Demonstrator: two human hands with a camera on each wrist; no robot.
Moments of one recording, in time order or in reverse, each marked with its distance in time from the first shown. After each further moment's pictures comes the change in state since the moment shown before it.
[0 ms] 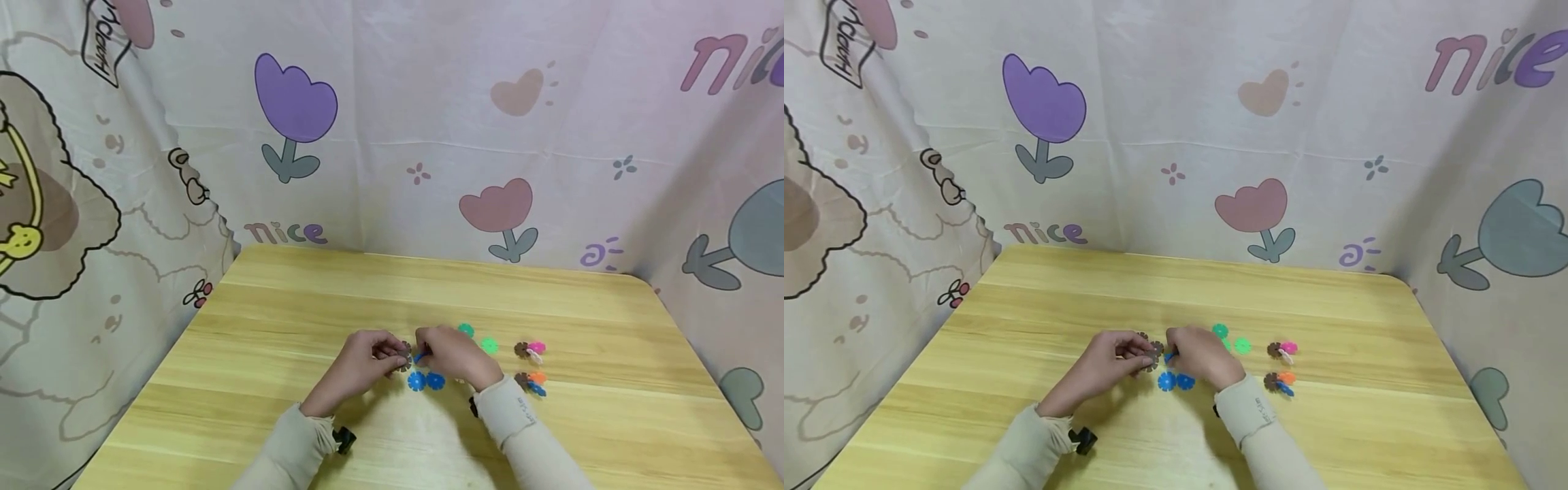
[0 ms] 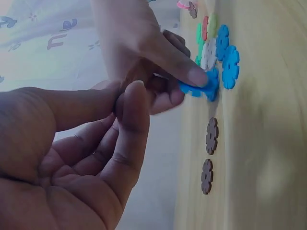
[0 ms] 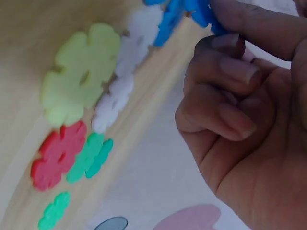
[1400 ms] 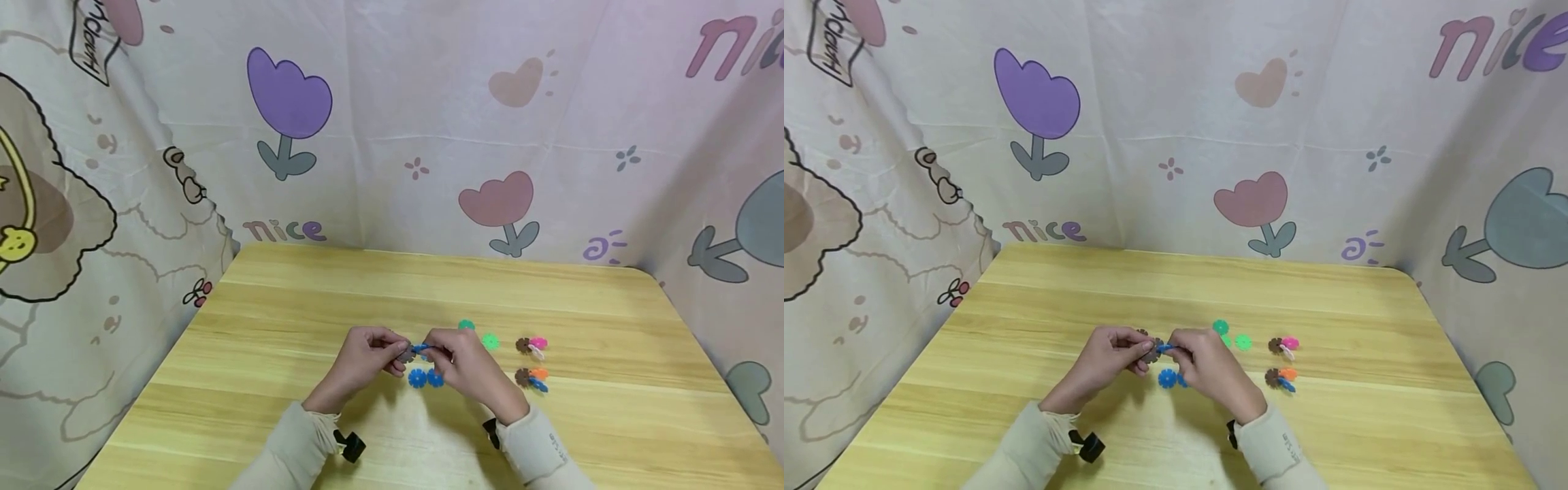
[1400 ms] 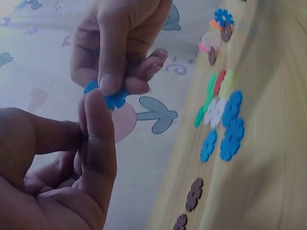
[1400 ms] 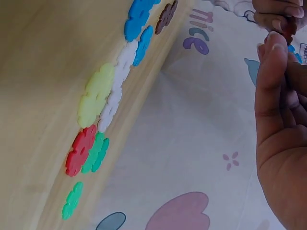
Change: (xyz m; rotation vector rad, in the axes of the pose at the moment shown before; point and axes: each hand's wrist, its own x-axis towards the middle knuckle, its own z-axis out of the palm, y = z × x) left_hand 0.004 0.003 0.009 -0.387 0.063 -0.107; right_hand -0.039 -0.006 -0.001 0.347 0.391 -0.329
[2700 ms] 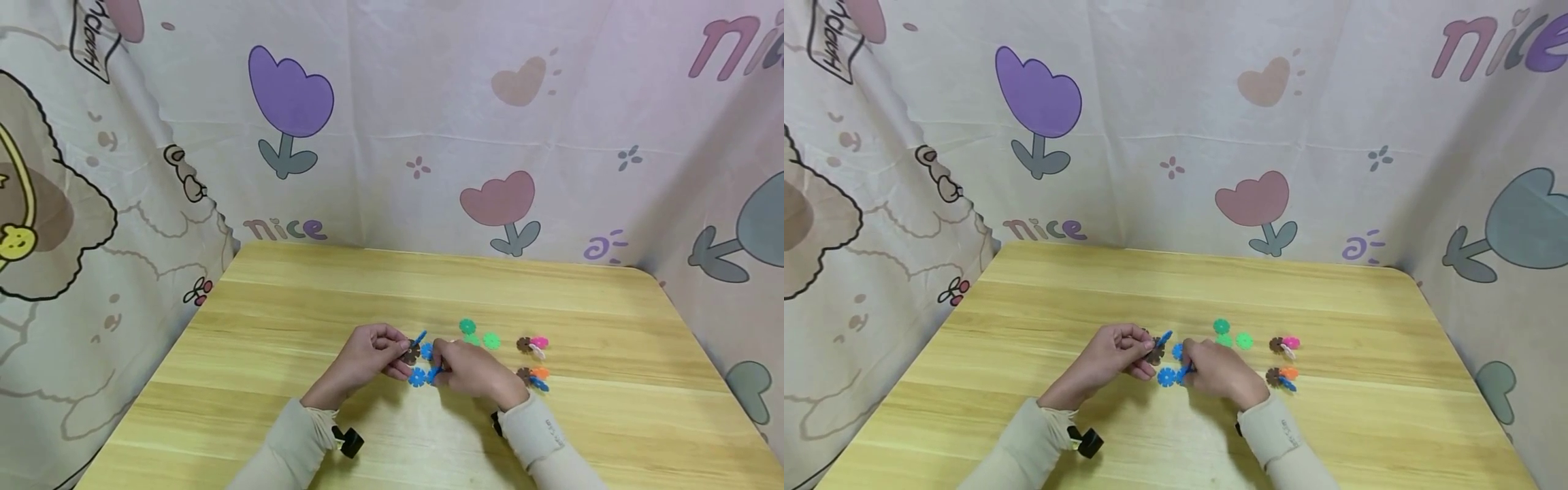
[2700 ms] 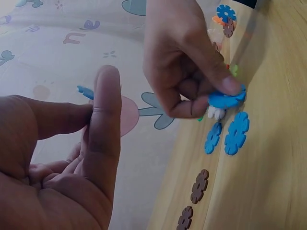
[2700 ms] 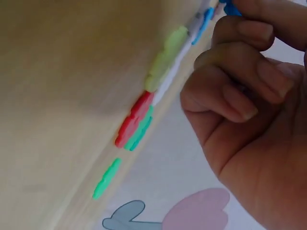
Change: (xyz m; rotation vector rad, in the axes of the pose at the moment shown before) left_hand 0.003 0.003 -0.005 -0.041 -0.090 -0.094; right_hand -0.004 0.025 -0.002 -0.273 -0.413 0.312
